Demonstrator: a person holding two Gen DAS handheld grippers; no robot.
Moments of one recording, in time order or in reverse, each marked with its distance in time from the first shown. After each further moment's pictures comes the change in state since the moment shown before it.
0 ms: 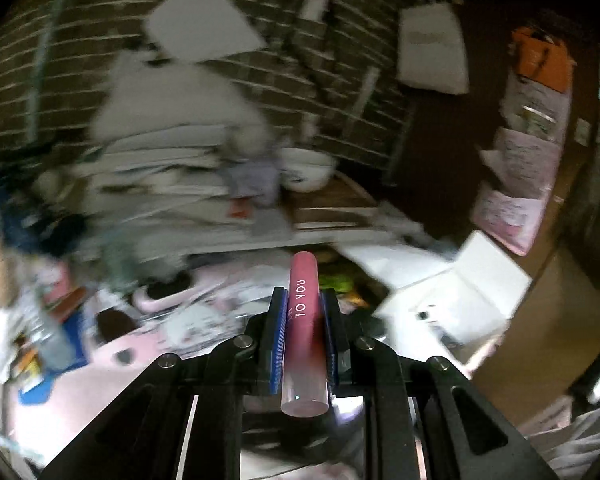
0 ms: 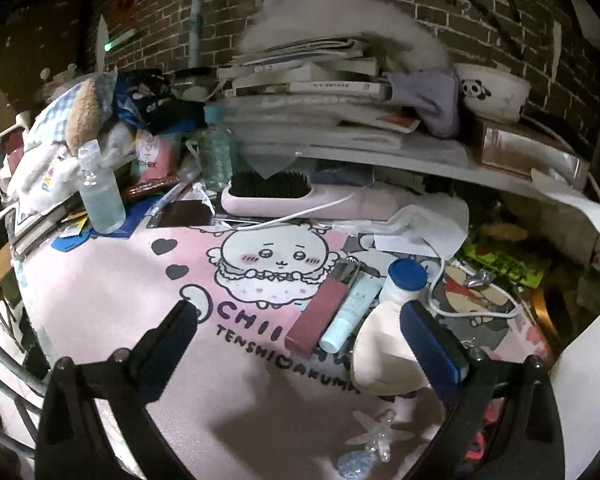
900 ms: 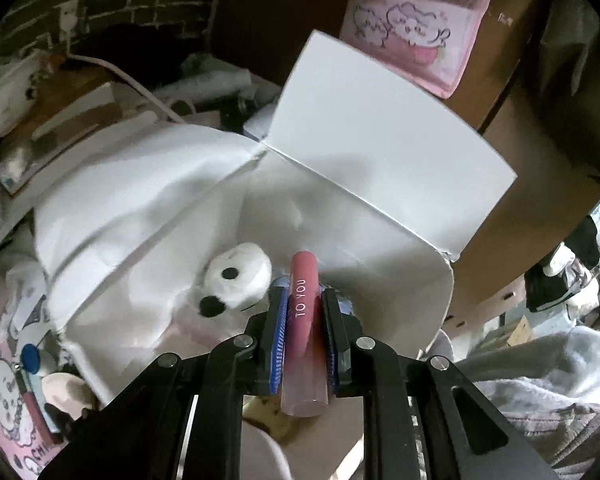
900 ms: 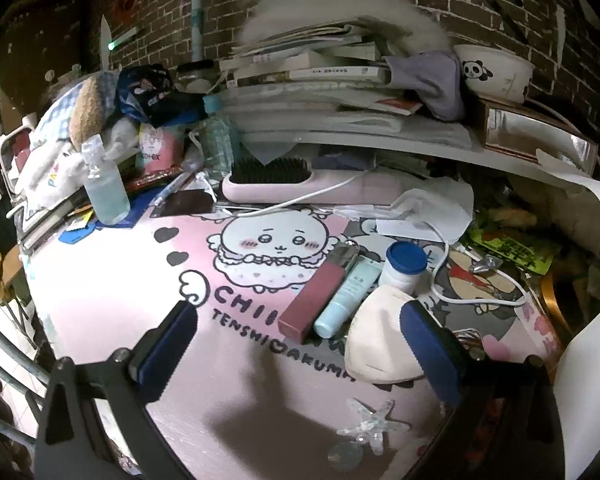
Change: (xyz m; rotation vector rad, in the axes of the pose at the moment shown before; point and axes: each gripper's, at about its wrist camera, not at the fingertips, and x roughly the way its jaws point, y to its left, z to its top) left arm 0.204 -0.187 -0.026 0.306 0.542 -0.317; right arm 0.003 -0.011 -0.005 0.007 0.038 0.041
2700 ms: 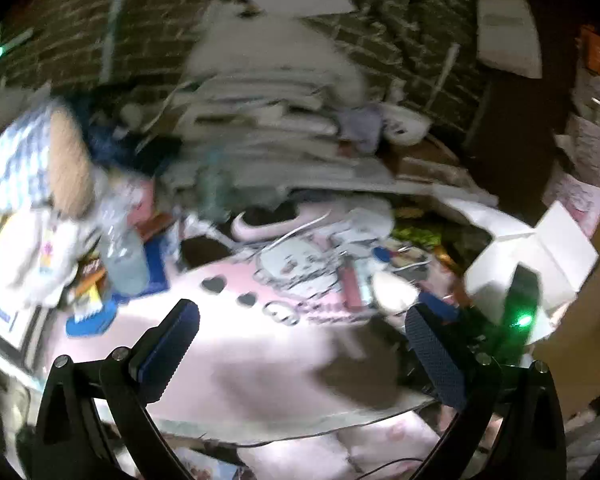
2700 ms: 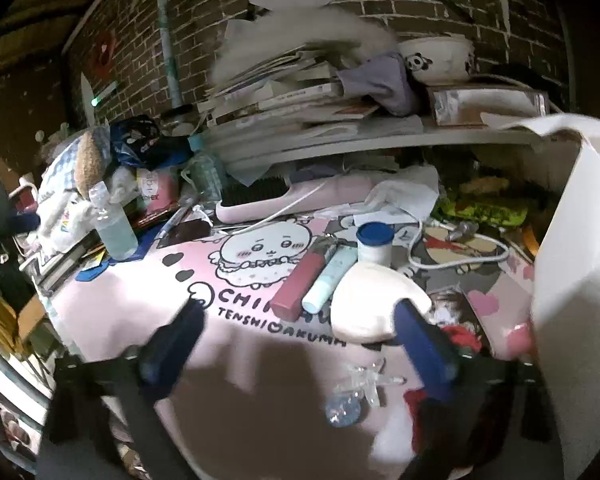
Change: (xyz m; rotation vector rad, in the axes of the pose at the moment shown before) left arm -0.210 0.161 -0.238 -0.537 -0.431 0.539; right arm -0.030 -0.015 -0.024 0.158 -0.110 0.020
